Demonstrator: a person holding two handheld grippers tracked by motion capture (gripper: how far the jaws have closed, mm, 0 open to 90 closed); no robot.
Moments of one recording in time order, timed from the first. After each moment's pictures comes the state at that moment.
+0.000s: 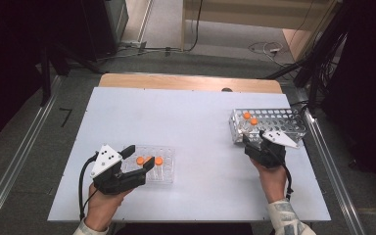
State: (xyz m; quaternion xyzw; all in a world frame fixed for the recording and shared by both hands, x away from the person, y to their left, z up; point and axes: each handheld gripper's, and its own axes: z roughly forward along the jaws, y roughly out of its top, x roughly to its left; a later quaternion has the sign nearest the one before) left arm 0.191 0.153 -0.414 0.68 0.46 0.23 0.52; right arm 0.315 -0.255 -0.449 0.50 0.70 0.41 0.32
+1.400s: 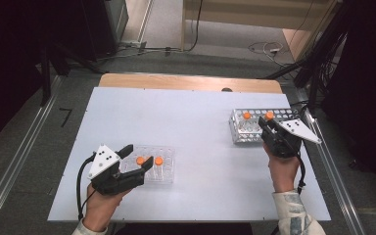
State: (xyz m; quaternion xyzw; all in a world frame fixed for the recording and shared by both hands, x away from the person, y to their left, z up) left arm 0.188 0.155 -0.411 0.68 0.45 0.24 0.52; right arm 0.309 -0.267 -0.398 0.47 0.66 0.47 0.35
